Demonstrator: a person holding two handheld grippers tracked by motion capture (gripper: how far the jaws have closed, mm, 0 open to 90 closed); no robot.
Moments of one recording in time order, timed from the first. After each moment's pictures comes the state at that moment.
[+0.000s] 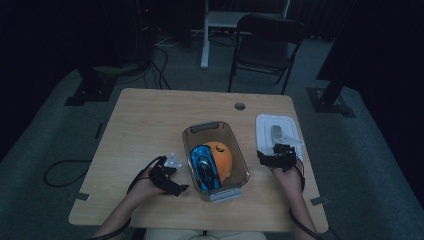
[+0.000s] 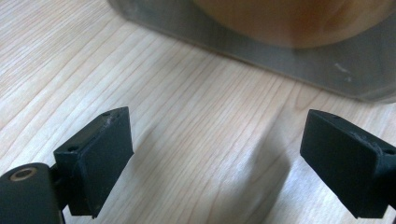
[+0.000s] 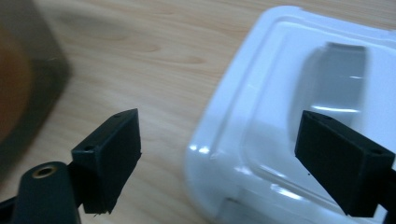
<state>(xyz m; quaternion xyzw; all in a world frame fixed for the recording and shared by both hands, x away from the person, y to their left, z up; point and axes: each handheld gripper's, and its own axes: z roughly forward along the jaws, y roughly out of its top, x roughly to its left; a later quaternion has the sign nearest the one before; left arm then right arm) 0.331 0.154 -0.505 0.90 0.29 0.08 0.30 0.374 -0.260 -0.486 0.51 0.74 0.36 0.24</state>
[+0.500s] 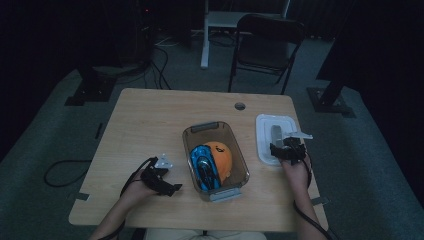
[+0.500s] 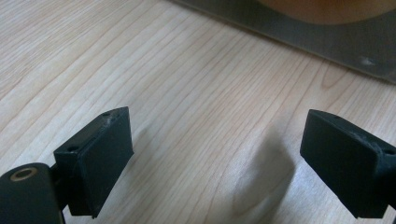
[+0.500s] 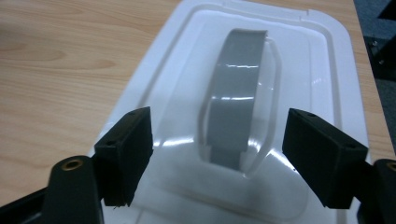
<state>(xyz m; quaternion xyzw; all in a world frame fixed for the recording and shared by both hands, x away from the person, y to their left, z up) 0.328 0.178 -0.510 0.89 0.32 0.09 0.31 0.403 -0.292 -0.496 0.58 0.70 0.32 0.26</state>
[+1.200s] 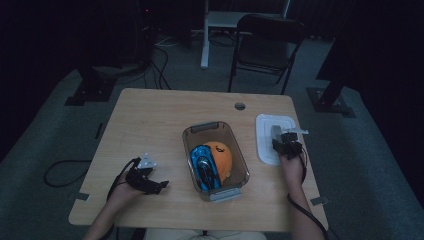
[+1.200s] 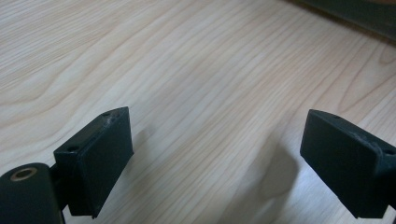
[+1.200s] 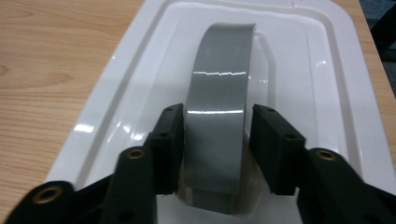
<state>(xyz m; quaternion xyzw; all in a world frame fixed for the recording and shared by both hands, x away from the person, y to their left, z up) 0.324 0.219 -0.513 0.87 0.36 0.12 0.32 0.430 -0.292 -0.512 0.61 0.68 0.30 0.26</state>
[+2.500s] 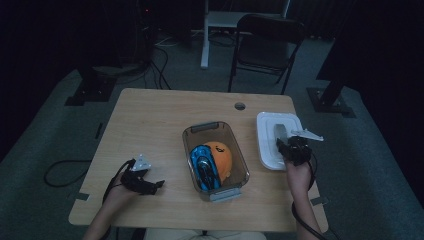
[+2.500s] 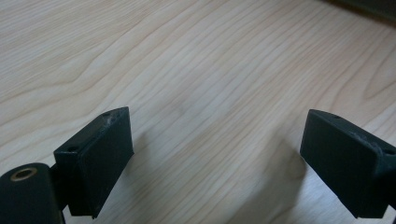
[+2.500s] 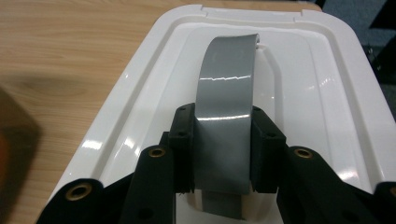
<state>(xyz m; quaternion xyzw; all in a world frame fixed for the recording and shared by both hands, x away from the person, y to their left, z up) 0.319 0.229 -0.517 0.86 0.36 0.15 0.33 0.364 -0.279 -0.442 0.59 0.67 0.37 0.27</state>
